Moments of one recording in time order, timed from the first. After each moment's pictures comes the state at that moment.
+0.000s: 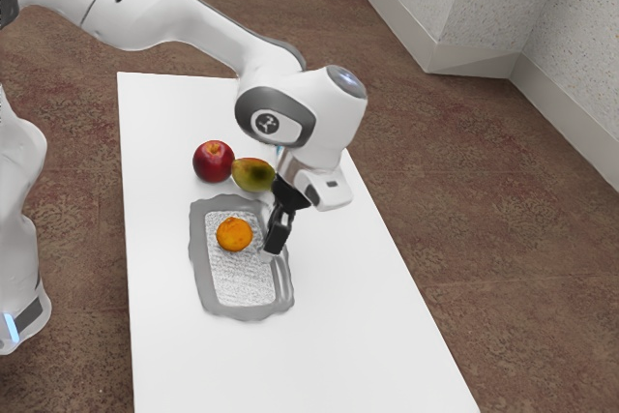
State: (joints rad) arm -0.28 -0.19 -0.02 -2.23 -0.01 1.89 0.11
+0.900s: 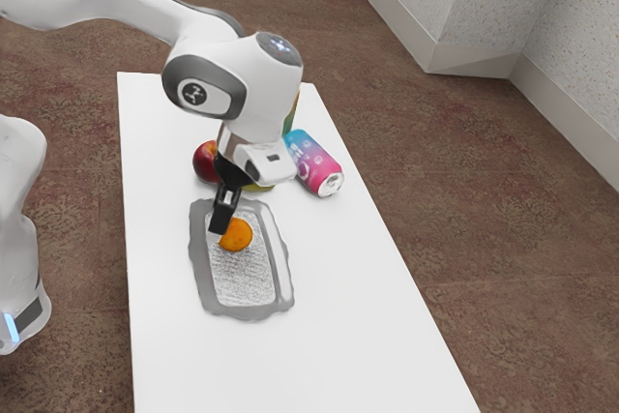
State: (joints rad) arm -0.27 -0.53 -0.03 -2.45 -0.01 1.80 0.04
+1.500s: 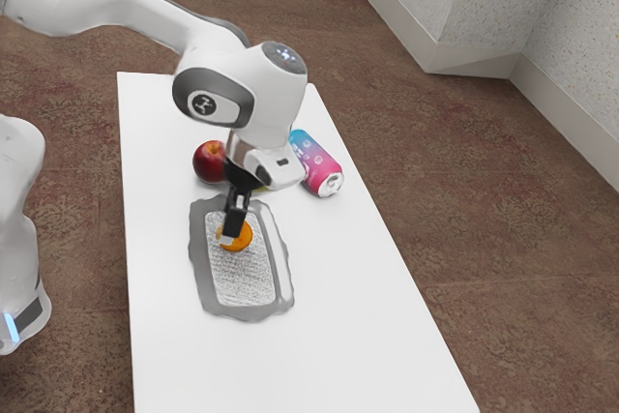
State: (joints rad) arm -0.23 -0.48 -0.03 -2.46 0.01 1.89 0.02
